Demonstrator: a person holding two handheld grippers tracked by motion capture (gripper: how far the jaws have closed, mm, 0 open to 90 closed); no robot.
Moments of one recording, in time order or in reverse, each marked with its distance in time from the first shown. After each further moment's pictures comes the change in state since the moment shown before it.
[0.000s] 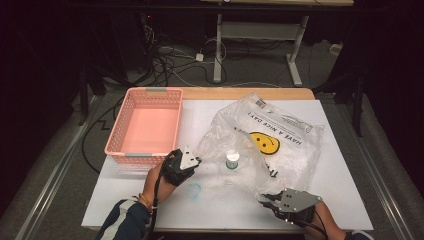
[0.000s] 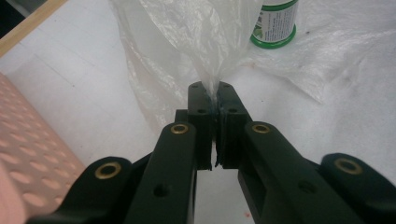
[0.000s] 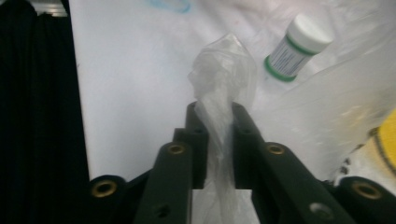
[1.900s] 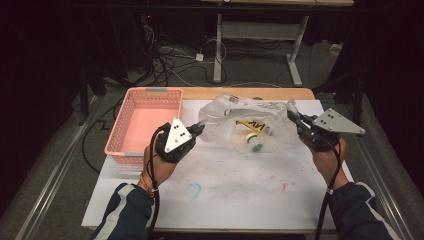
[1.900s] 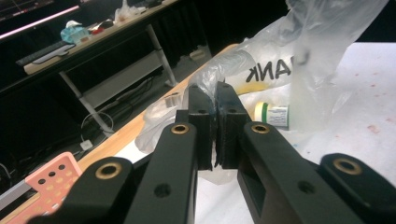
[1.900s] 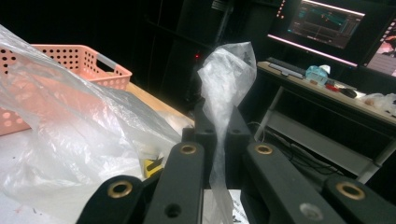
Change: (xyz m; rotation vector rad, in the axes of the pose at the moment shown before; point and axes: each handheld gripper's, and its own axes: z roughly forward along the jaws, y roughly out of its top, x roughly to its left) left arm 0.021 0.063 -0.062 -0.388 0.118 -0.008; right arm -0.148 0.052 -0.036 -0.329 -0.511 0.238
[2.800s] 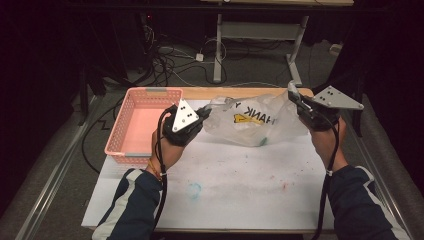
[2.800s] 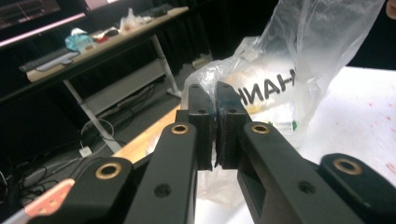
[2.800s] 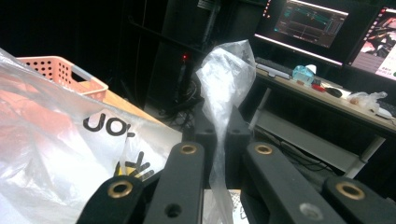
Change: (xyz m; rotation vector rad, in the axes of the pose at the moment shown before) left arm 0.019 0.032 0.027 -0.035 0.009 -0.035; right arm -0.026 0.030 0.027 0.011 -0.049 0.011
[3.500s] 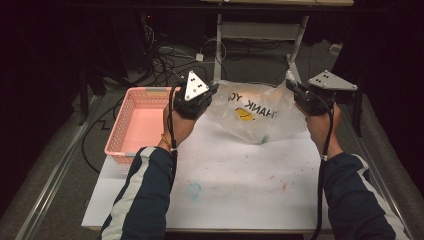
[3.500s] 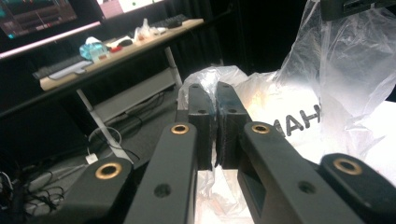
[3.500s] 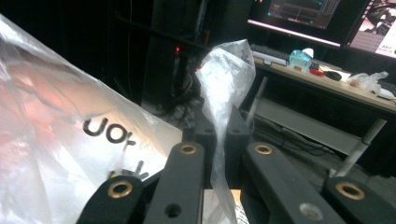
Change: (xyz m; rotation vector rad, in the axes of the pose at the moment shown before) left arm 0.025 0.038 0.037 -0.035 0.046 -0.025; right arm -0.018 0.012 0.030 0.038 -0.022 0.079
